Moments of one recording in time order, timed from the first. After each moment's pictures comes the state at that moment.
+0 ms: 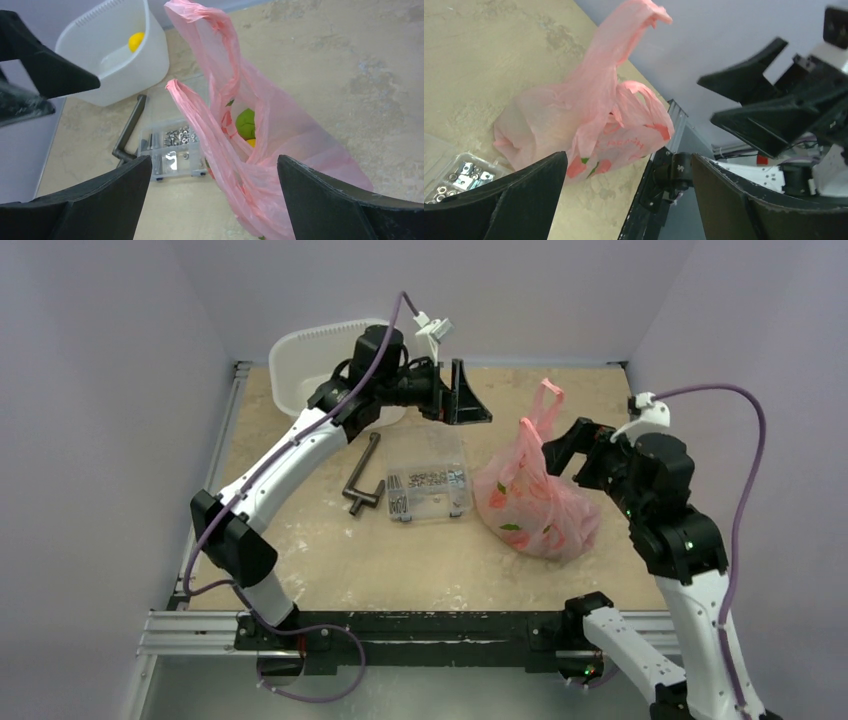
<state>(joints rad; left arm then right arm) -0.62 1.75 1.83 -0.39 0.68 -0.57 0.26 0.74 1.25 -0.83 0.11 0.45</state>
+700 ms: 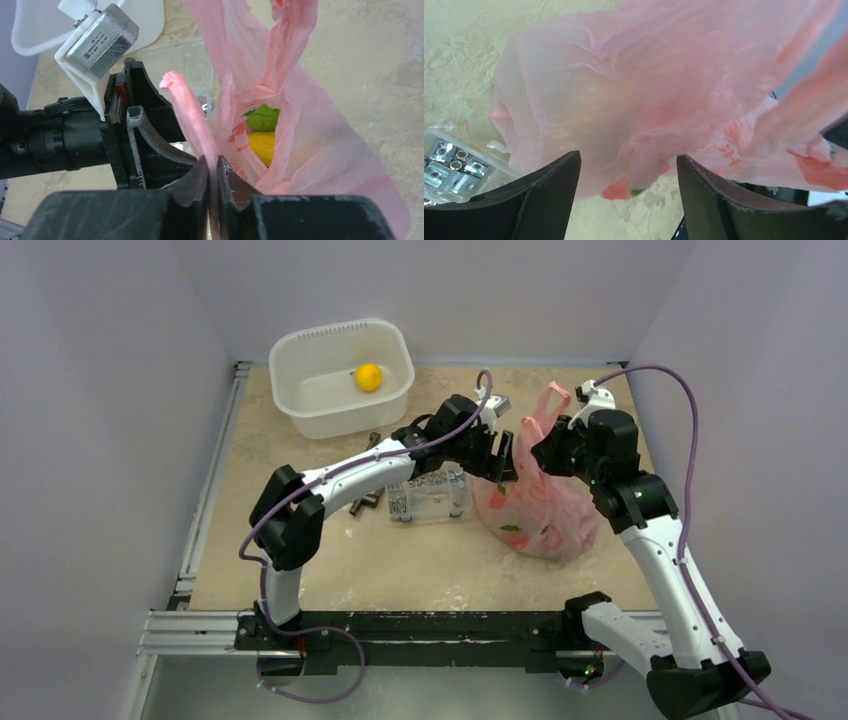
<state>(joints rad) -0.85 1.91 1.60 -0.24 0.34 -0.47 0.26 0.96 1.13 -0.64 -0.04 0.37</state>
